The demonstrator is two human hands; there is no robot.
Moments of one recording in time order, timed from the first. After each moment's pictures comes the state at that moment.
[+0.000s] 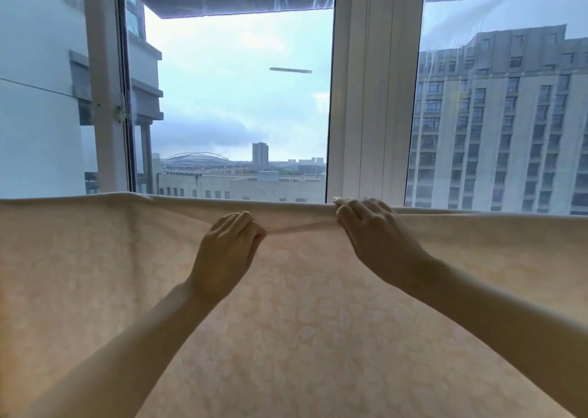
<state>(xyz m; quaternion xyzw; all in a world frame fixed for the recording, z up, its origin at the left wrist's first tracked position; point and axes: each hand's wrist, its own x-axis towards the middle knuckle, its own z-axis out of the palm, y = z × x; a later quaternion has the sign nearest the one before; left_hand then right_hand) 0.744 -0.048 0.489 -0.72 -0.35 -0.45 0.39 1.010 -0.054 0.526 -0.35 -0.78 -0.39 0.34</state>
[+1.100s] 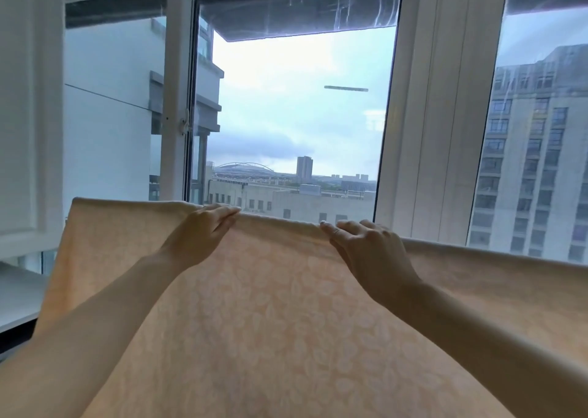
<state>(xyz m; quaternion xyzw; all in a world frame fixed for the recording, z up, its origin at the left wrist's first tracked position) 0.621 -0.024 0.532 -0.71 -0.52 -0.42 0.21 0.937 -0.011 0.537 -0.31 -0.80 -0.37 0.35</state>
